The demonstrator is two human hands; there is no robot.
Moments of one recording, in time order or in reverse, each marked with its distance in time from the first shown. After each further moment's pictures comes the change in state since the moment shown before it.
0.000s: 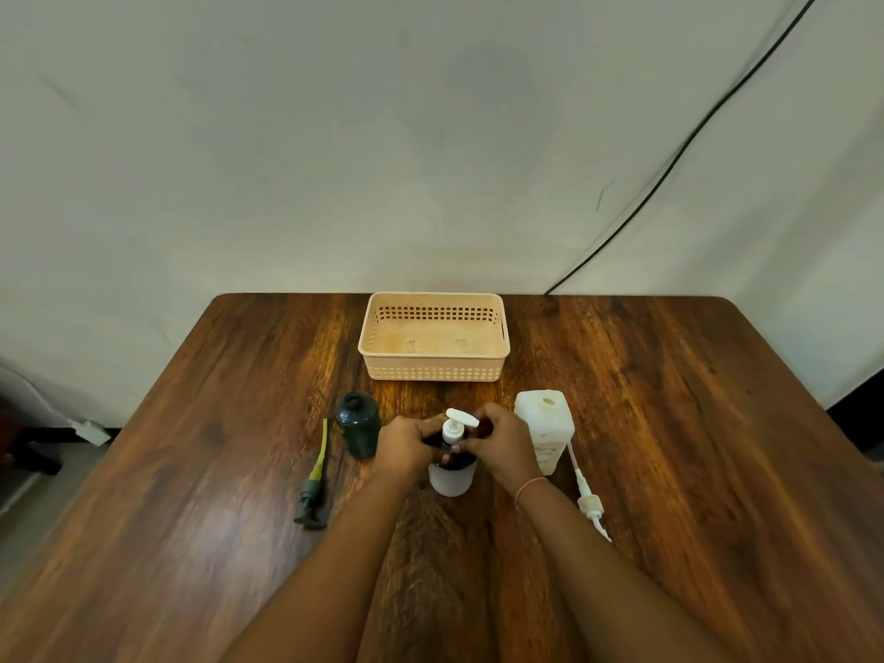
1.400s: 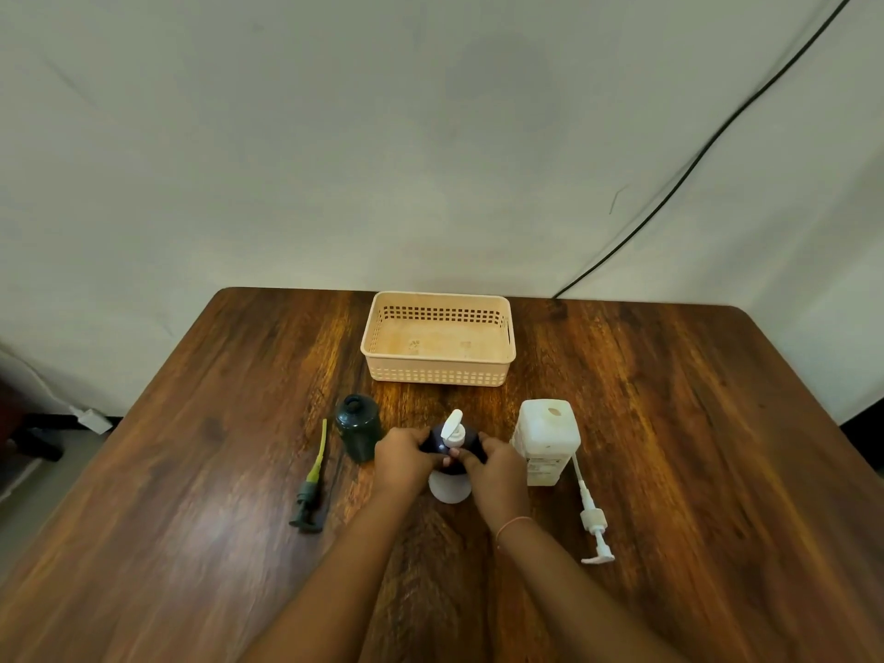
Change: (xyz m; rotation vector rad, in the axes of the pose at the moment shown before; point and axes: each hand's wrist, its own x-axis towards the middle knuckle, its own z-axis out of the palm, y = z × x) left_hand -0.008 0.001 0.010 -0.050 0.164 -0.125; right_hand -0.022 0.000 0.021 0.014 0.088 0.152
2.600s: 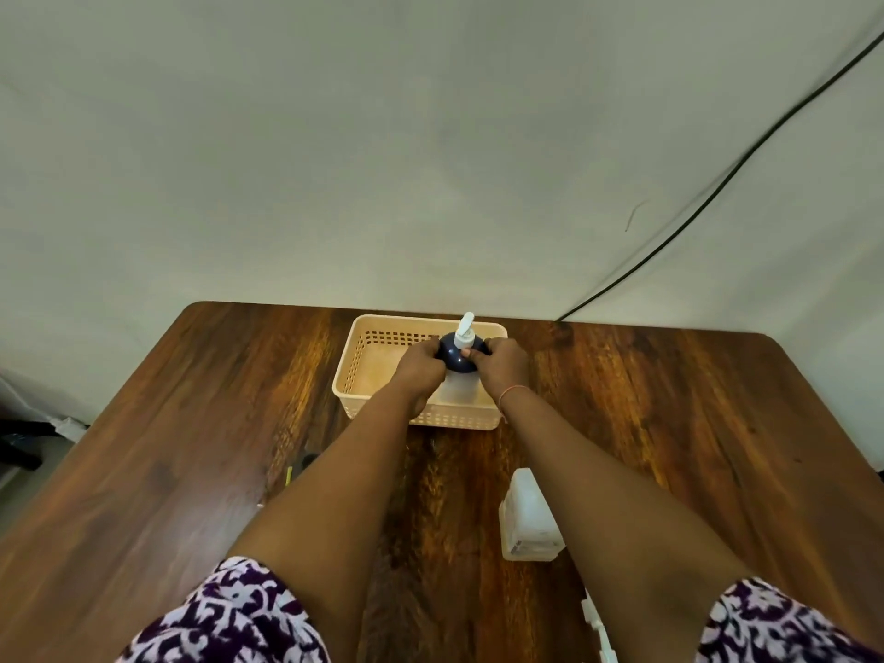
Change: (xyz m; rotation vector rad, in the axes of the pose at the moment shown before) left_hand 0.164 0.104 0.001 -0.314 -0.185 -0.096; right_hand 0.203 -0.071 -0.033 -0.061 -0.034 0.010
